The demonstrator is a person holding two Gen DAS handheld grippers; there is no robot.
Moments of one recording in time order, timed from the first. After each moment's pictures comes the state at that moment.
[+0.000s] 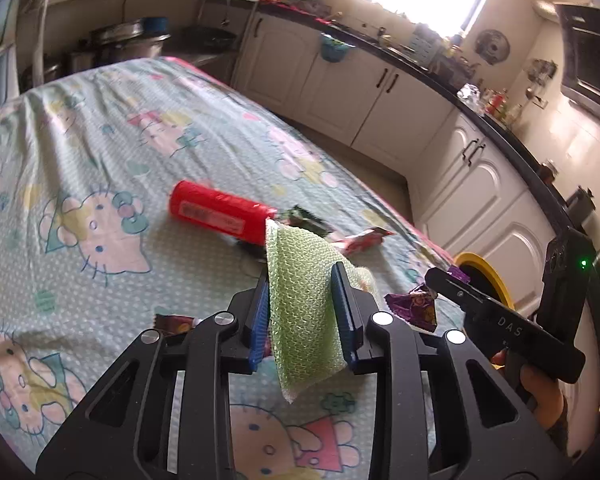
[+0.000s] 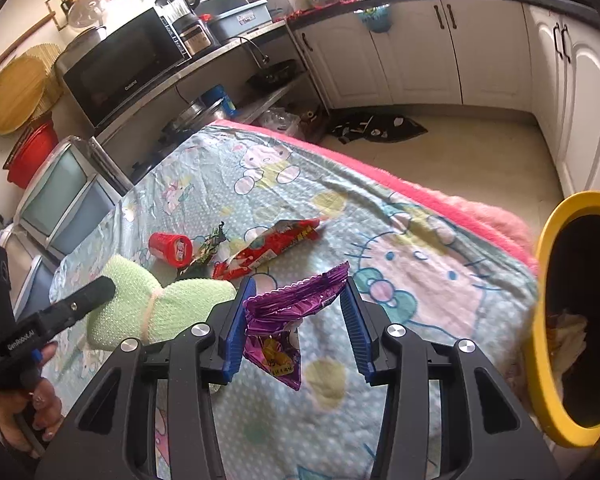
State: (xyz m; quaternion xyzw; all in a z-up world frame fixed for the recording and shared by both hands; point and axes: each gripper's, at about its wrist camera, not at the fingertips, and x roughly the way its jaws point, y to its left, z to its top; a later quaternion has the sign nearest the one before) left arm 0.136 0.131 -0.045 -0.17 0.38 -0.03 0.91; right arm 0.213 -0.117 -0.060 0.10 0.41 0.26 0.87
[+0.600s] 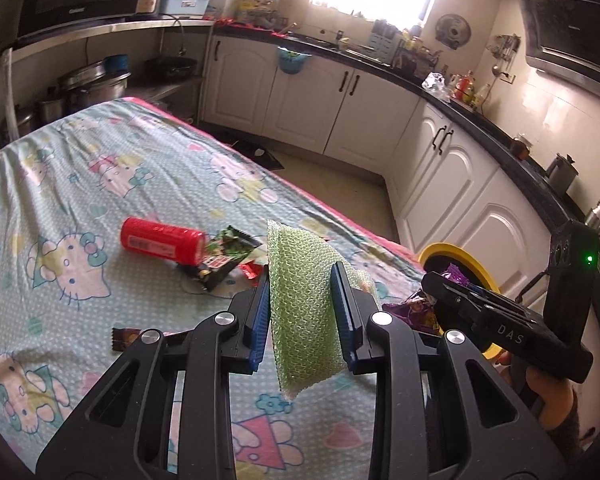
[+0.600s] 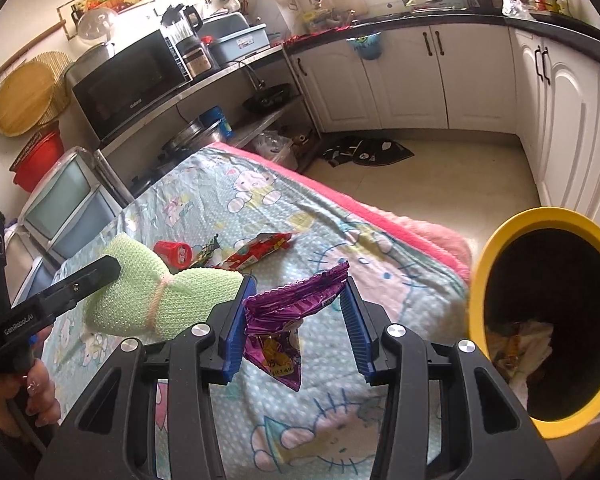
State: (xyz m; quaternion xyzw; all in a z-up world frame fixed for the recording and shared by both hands) left arm 0.132 0.074 -0.015 -0.12 0.35 -0.07 0.93; right arm 0.183 -0.167 -0.032 0.10 0.38 0.25 0.89
